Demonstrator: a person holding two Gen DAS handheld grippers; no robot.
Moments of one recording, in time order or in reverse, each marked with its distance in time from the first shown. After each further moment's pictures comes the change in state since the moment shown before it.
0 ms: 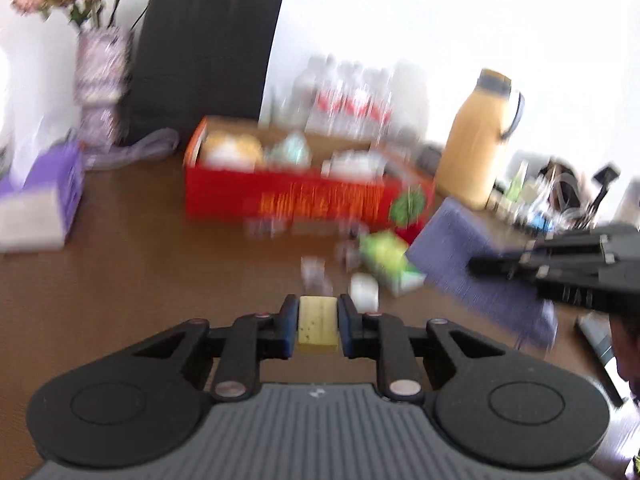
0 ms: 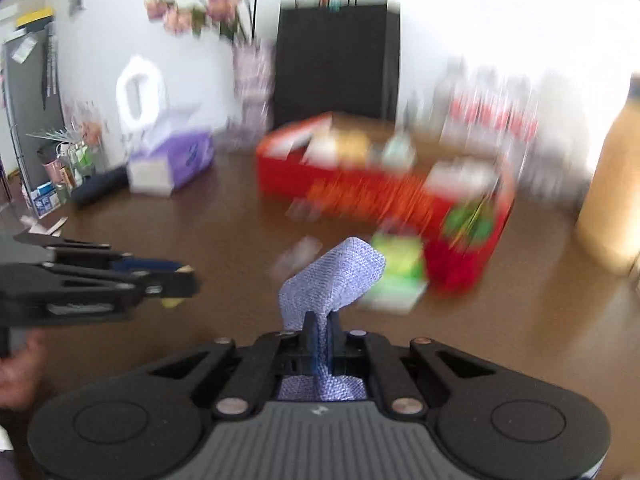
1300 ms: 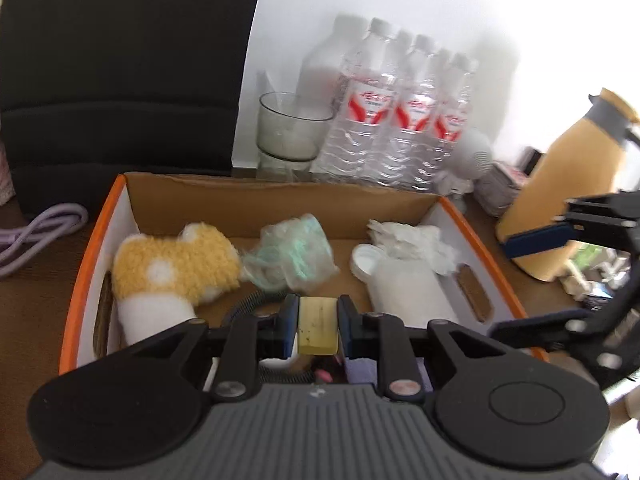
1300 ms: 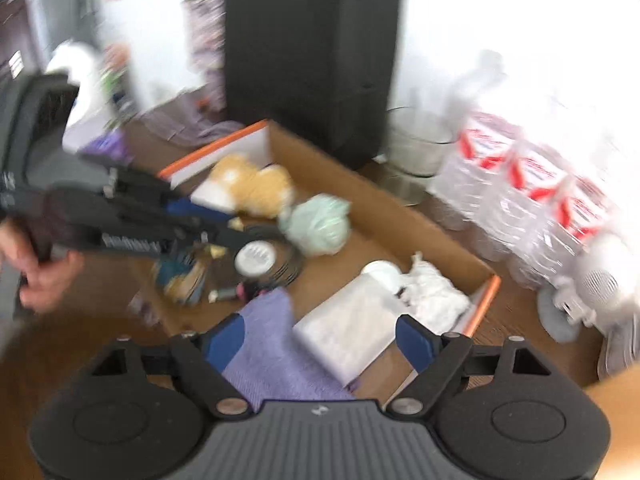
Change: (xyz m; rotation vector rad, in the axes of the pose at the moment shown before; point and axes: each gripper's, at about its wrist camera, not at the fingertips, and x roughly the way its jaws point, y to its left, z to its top) left arm 0.263 0.028 0.175 -0.039 0.240 0.008; right arm 0.186 -0.165 0.189 -0.107 0.311 0.191
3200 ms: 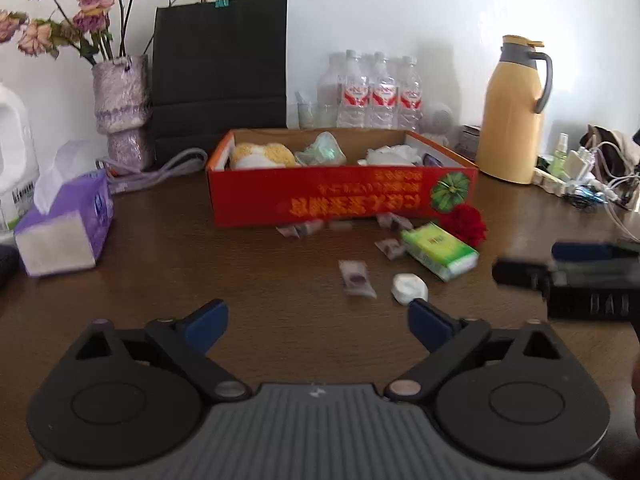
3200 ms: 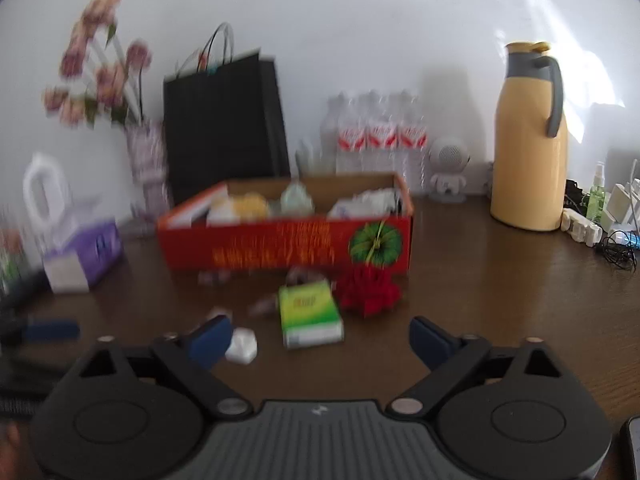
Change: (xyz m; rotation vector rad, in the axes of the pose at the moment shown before) left arm -0.187 -0.031 -0.257 0.125 -0.242 0.192; right arm -0.050 0.216 -0.243 0.416 -0.448 -0.350
